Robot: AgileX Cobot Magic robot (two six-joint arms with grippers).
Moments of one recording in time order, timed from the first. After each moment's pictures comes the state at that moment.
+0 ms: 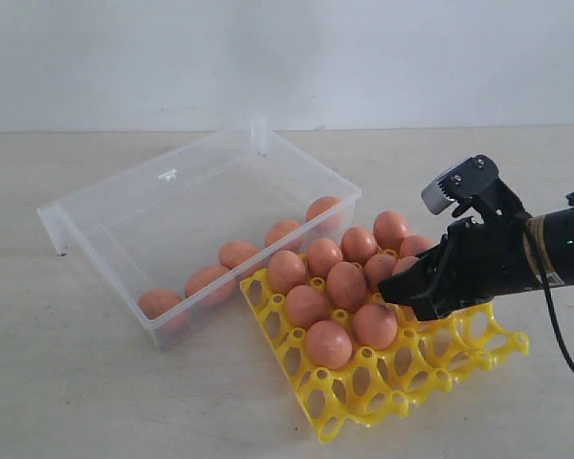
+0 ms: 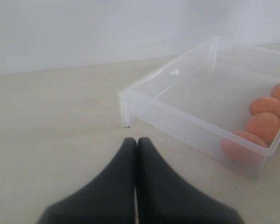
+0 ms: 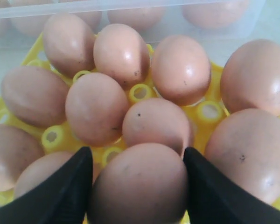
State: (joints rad) left arm -0.05 0.00 0.00 -0.04 0.31 0.13; right arm 0.14 1.72 -0.67 -1.52 -0.61 1.10
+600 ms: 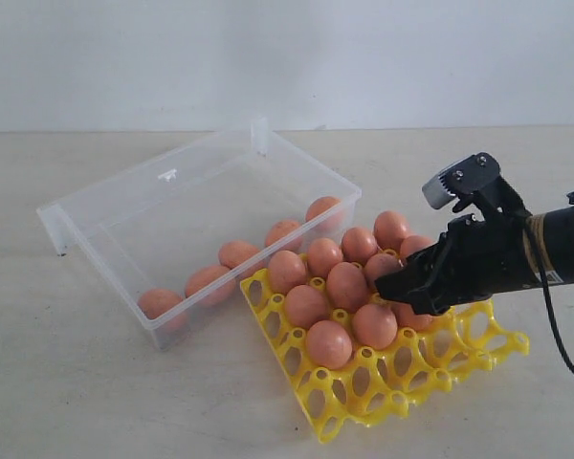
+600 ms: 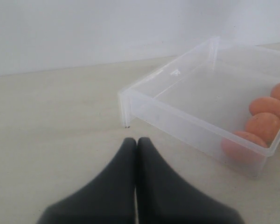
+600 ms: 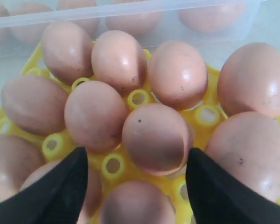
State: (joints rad) left arm -0.05 0.00 0.00 -0.04 0.31 0.13; right arm 0.14 1.72 -0.67 -1.49 -0.61 1.12
